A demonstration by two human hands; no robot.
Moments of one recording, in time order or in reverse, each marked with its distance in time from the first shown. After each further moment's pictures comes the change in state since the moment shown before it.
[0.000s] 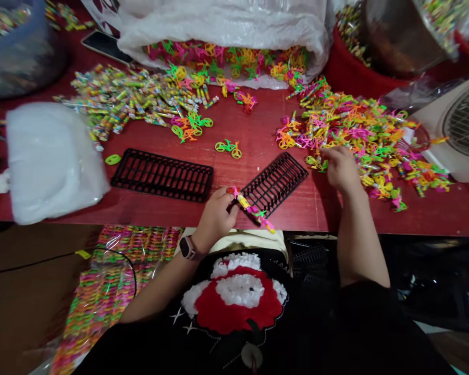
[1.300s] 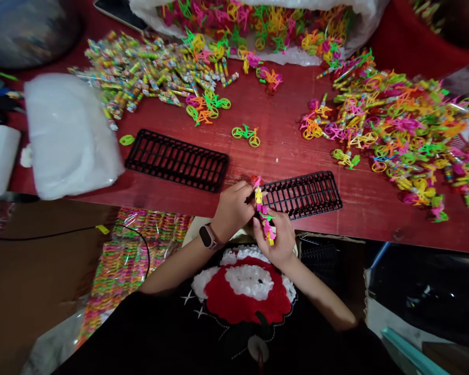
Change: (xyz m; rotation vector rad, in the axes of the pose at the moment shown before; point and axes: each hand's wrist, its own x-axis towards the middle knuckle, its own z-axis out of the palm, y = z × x) left_hand 0.003 0.005 0.014 0.034 0.099 -0.059; right_hand -0.145 -0.224 0.099 0.302 0.183 -0.148
